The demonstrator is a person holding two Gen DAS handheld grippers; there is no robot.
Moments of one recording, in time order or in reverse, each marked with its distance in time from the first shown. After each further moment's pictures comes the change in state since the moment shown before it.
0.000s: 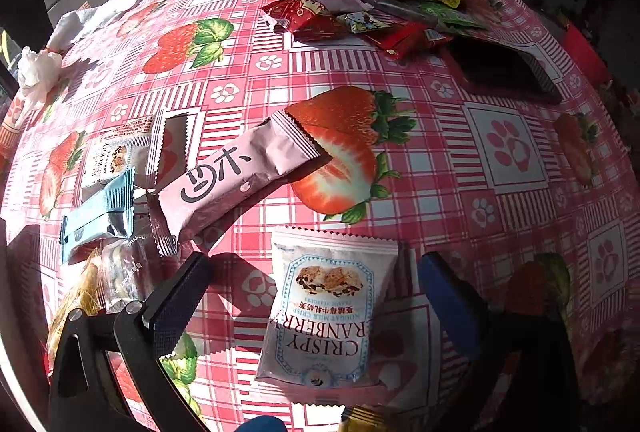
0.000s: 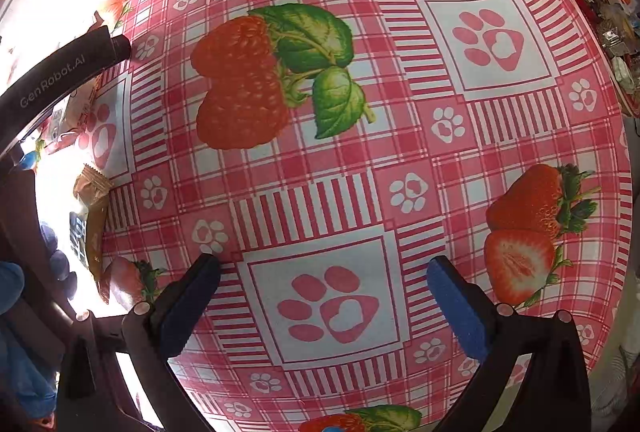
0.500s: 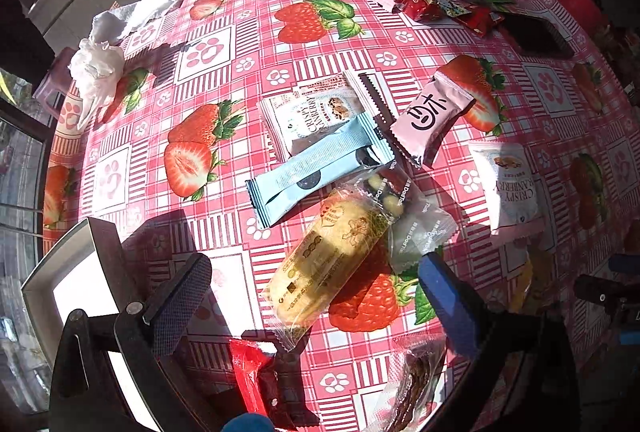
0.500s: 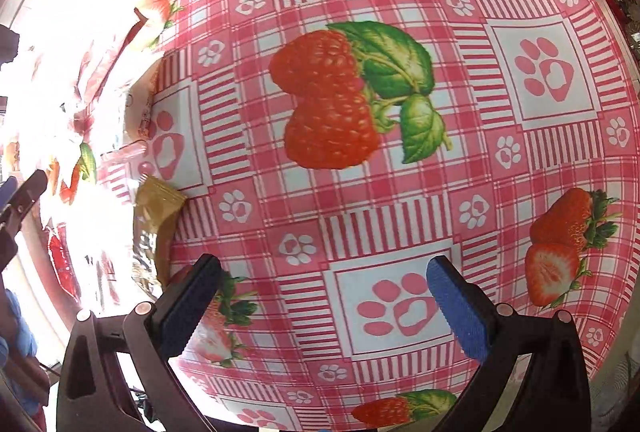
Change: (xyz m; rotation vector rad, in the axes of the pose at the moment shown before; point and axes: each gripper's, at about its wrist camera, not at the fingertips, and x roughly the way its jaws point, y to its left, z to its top) left arm -0.055 0.138 -0.022 0.140 0.081 0.096; right arm -0.024 0.041 0.032 -0.019 0.080 0.126
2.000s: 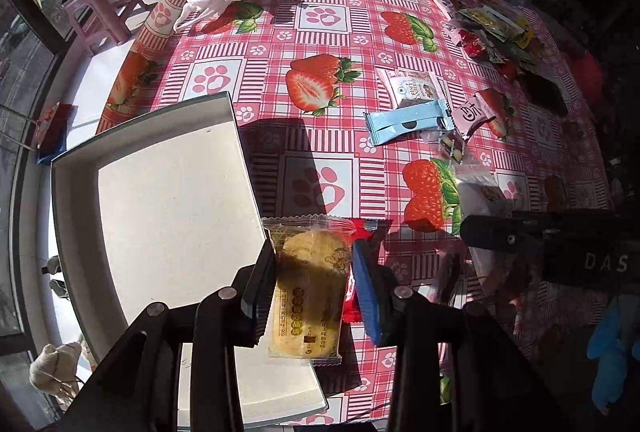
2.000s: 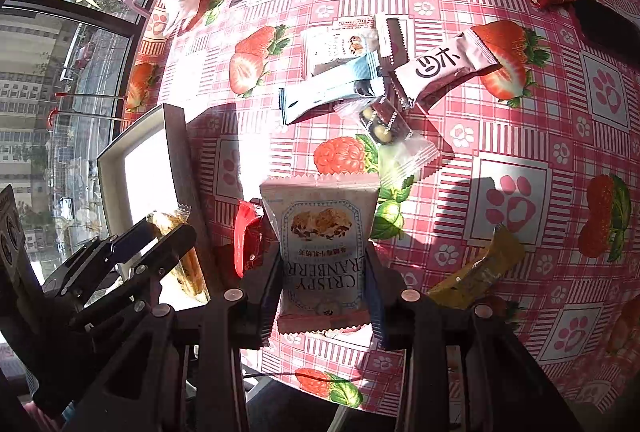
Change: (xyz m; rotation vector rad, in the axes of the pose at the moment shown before) left arm -0.074 0.115 -0.077 -0.289 0.024 -0.095; right arm -0.076 0.266 0.079 -0.344 0.025 0.258
